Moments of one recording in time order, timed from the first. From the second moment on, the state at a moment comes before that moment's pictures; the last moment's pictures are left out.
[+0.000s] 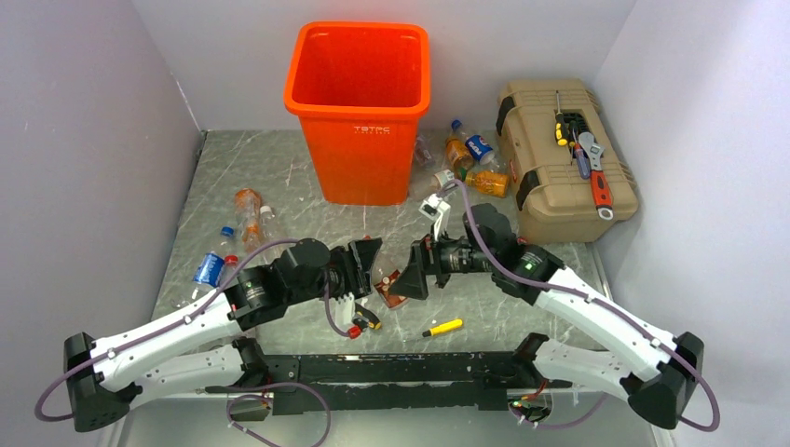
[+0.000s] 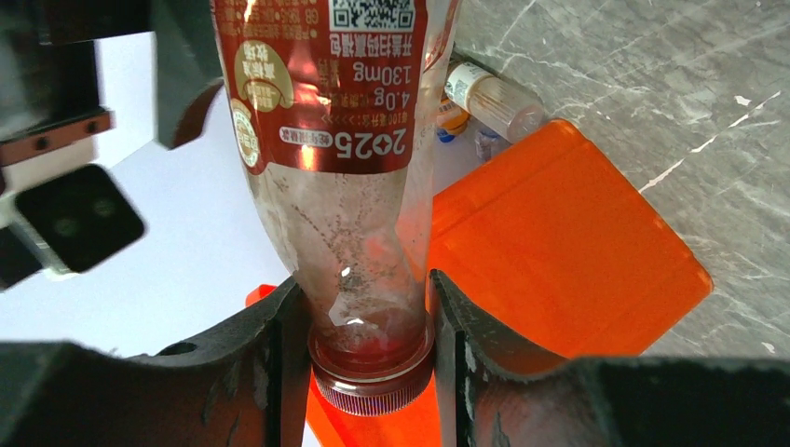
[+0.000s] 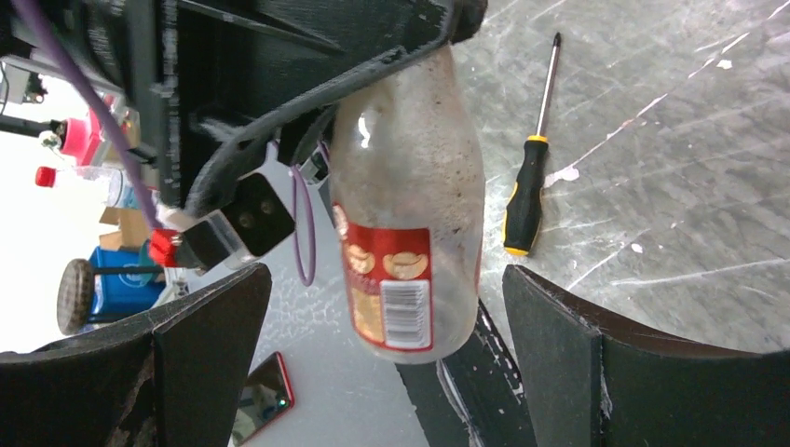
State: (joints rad) left arm -1.03 0.88 0.78 -0.36 0.01 1.97; right arm 0.80 0.95 0.89 -0.39 -0.53 0.49
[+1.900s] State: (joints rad) left arm -0.92 1.08 1.09 0.09 0.07 -0.37; right arm 0.84 0.42 0.38 0.09 0.08 0.39
